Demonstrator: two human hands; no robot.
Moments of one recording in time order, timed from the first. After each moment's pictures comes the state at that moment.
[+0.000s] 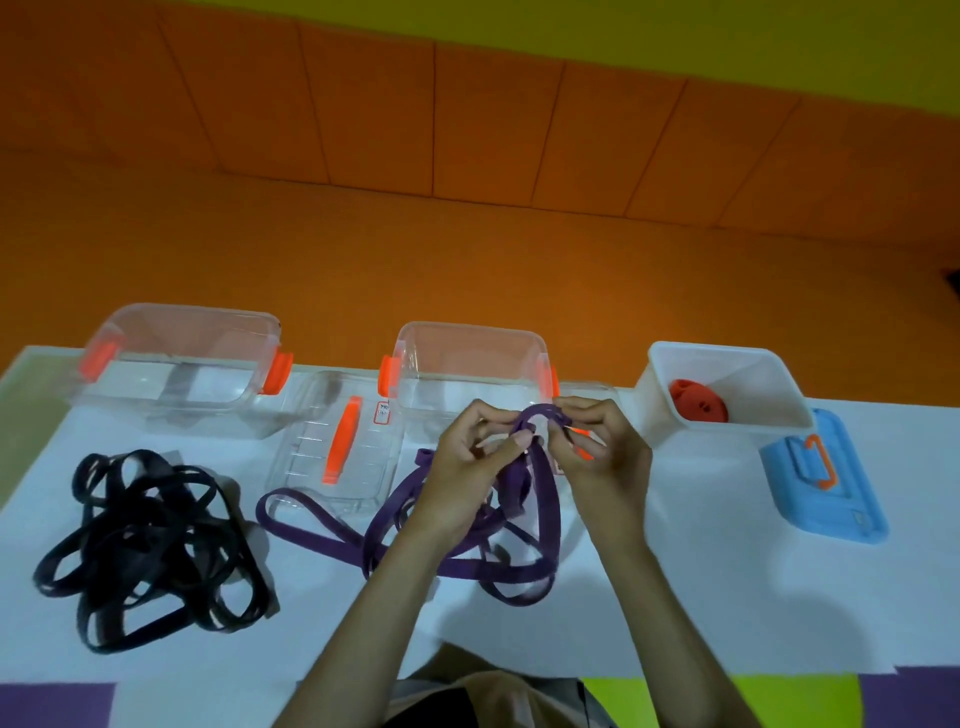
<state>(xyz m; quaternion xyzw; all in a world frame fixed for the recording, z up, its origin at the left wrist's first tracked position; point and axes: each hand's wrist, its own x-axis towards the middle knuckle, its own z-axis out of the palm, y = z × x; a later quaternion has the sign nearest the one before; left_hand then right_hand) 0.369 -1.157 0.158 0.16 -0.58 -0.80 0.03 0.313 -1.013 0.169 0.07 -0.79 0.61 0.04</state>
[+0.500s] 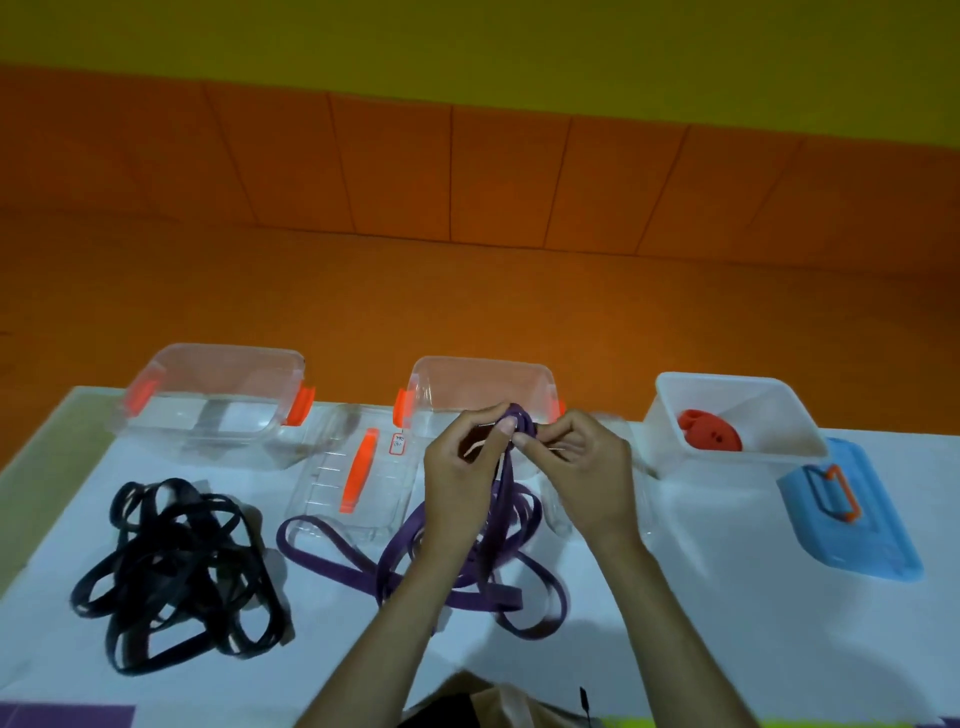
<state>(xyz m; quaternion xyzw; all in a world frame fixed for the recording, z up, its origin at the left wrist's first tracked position) 0.369 -1.151 0.182 0.17 -0.66 -0.69 0.26 0.311 -1.023 0.194 0.16 -0.79 0.59 0.00</state>
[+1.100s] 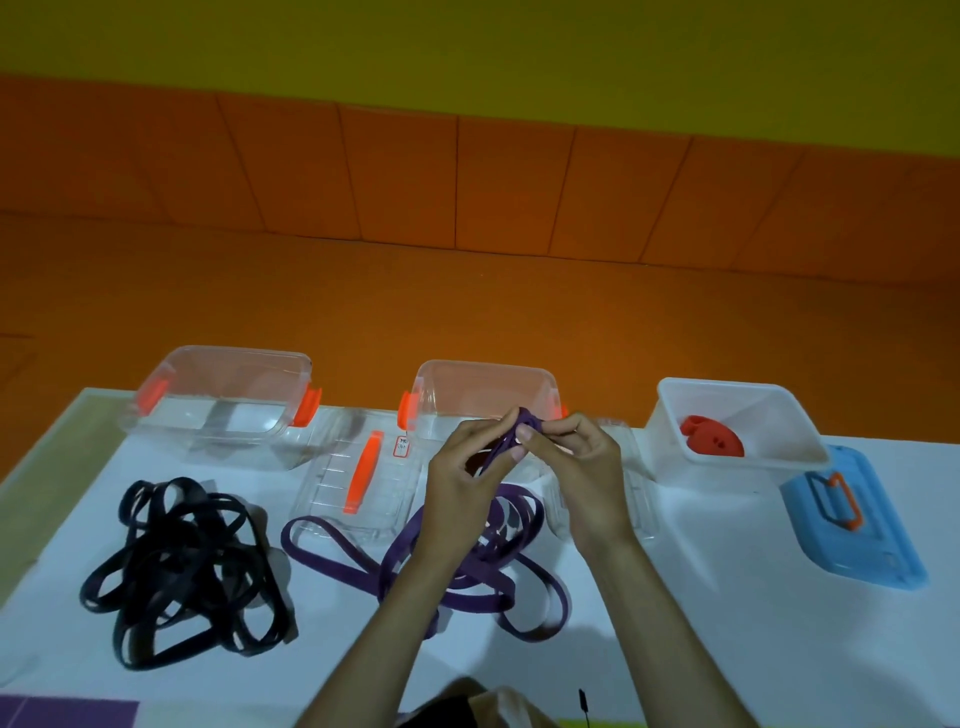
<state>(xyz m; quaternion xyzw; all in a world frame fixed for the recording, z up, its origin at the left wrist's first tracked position) 0.379 -1.156 0.171 0.11 -0.70 -0.67 0.21 0.318 -1.030 0.198 0.05 -0.65 0.74 -0.12</state>
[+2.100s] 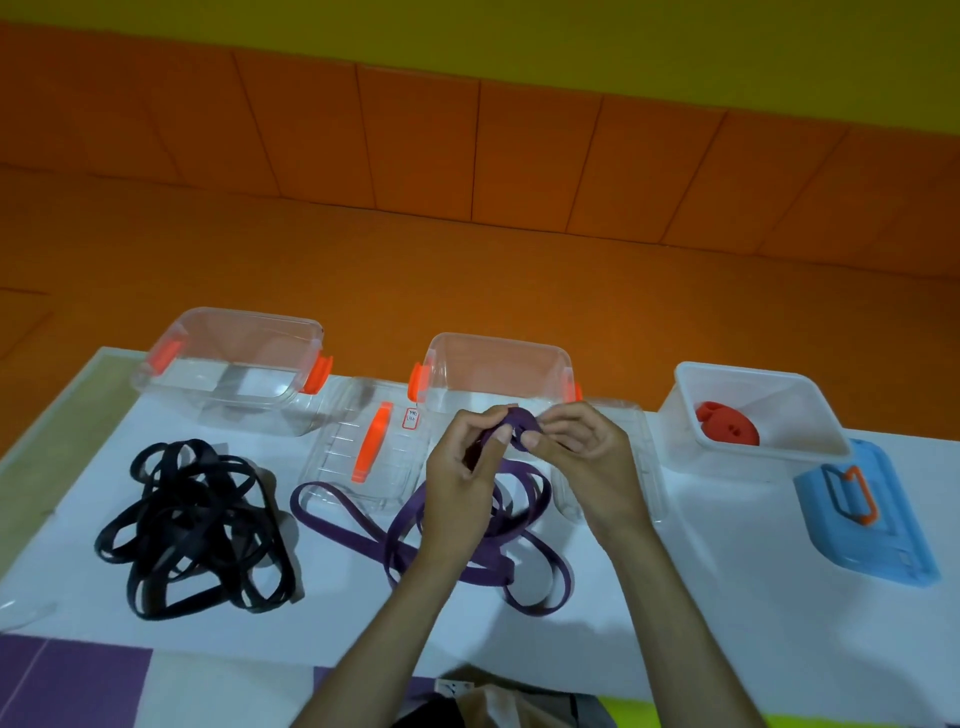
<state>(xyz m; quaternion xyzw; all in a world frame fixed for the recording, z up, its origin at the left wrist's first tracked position) 0.400 -1.146 0.169 0.18 -0.65 -0.70 0.25 0.319 -1.019 0.187 0.11 -0.69 0.69 -0.17</state>
